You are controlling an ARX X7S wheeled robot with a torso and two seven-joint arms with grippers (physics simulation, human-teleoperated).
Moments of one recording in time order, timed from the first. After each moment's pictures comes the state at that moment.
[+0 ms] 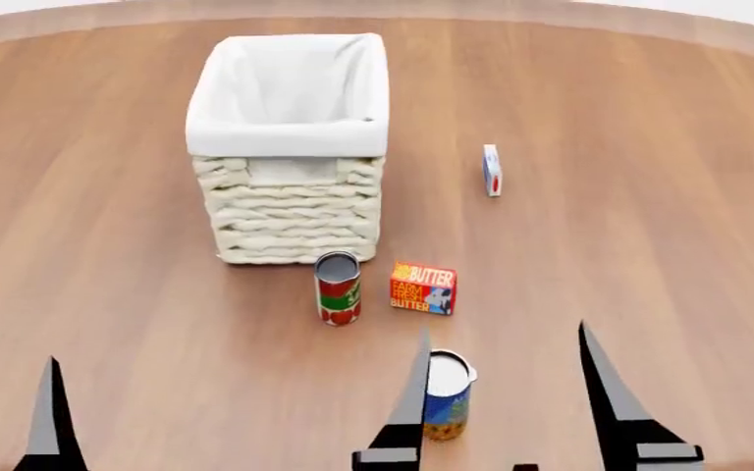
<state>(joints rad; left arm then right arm) 0.13 -0.09 0.06 0.81 -0.05 -0.37 -0.15 0.00 0.06 -0.14 -0.78 -0.01 0.46 0.11</state>
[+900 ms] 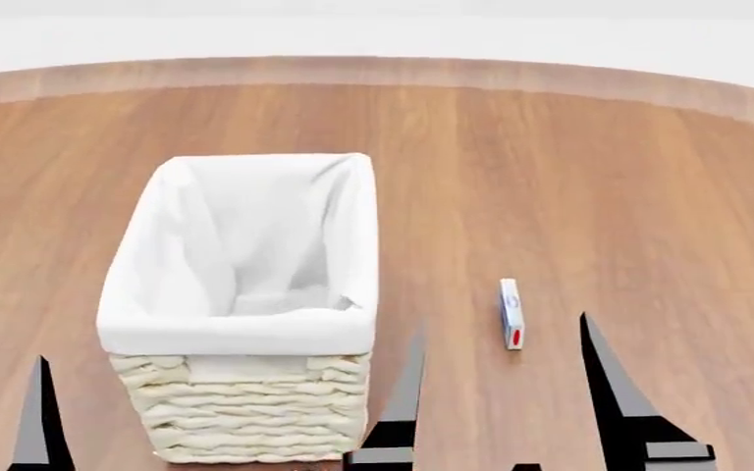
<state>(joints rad) 0.14 -0.16 0.13 0.93 -0.05 -0.44 -0.24 0.02 0.11 -0.17 -0.88 0.07 0.53 0.18</state>
